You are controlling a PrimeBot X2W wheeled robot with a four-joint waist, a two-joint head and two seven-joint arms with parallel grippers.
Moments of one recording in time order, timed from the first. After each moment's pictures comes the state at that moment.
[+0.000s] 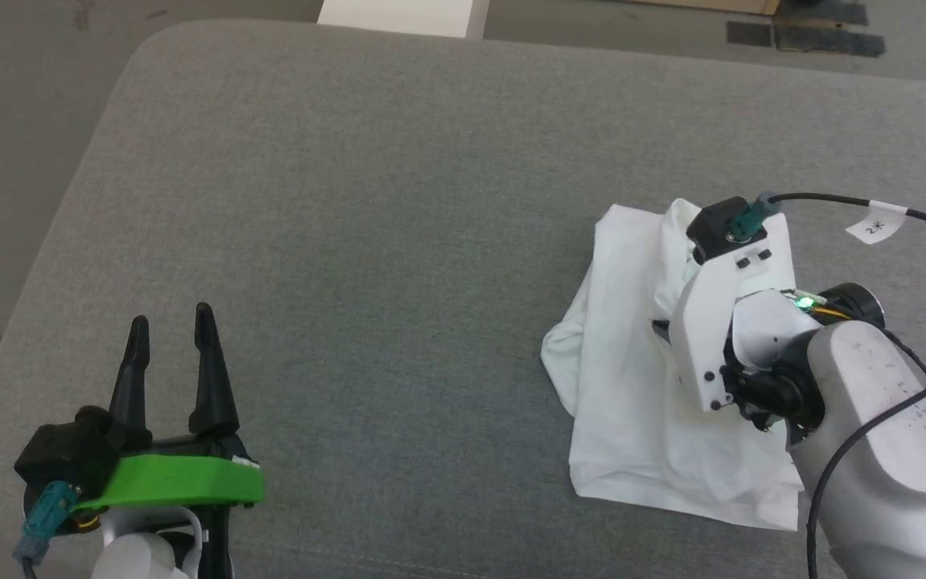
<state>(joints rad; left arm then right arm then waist) -0.05 0.05 0.09 -0.02 -0.31 -0.08 -0.26 -0.52 -0.19 0.26 0.28 0.36 0.13 0.90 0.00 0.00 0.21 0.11</state>
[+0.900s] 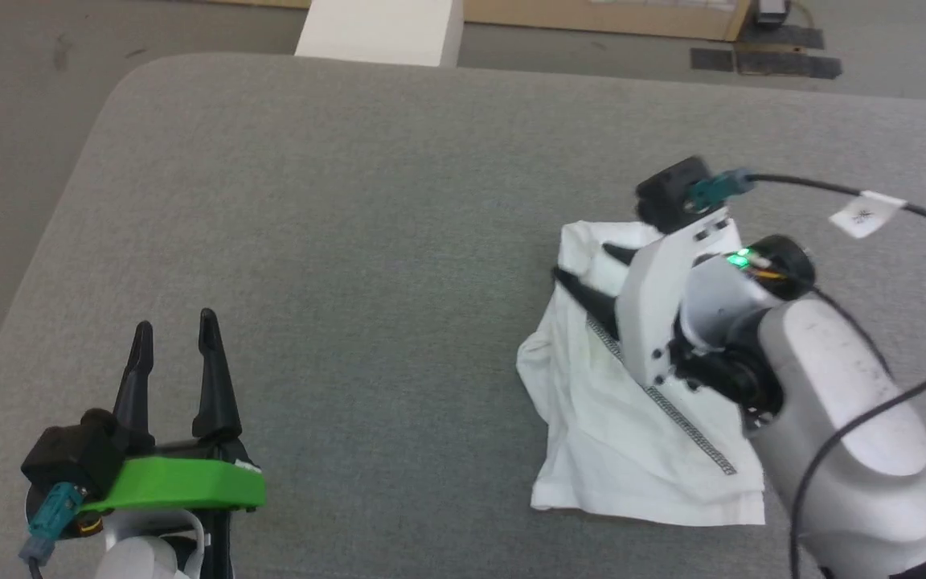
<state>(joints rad) -0.05 0.05 0.09 0.00 -0.30 -0.08 -0.26 -0.59 -0.15 0.37 0.26 0.46 0.13 0.65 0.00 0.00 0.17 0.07</state>
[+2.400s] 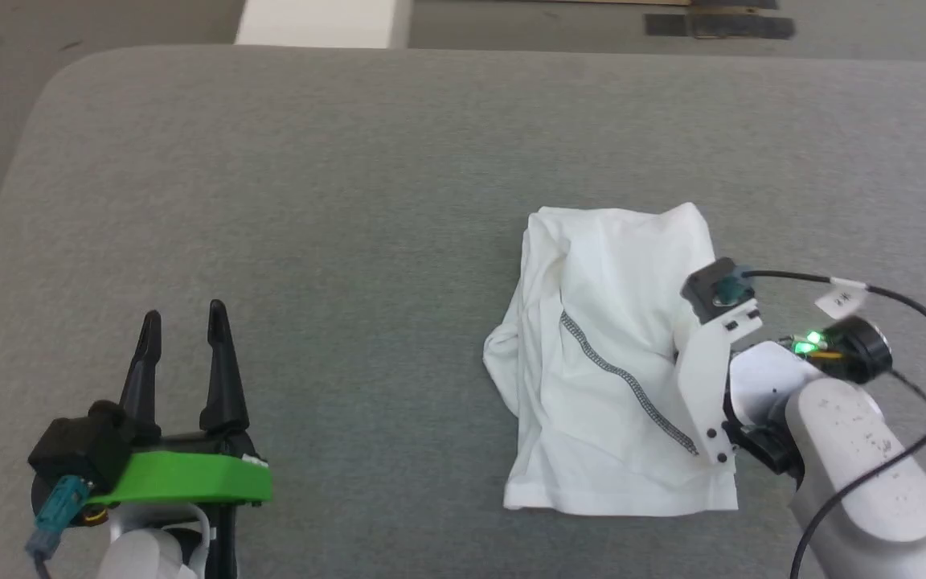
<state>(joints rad) -0.06 0.05 0.07 -0.01 -0.29 -0.09 -0.26 -0.43 -0.21 0.28 0.34 0.12 0.13 0.72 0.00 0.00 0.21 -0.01</state>
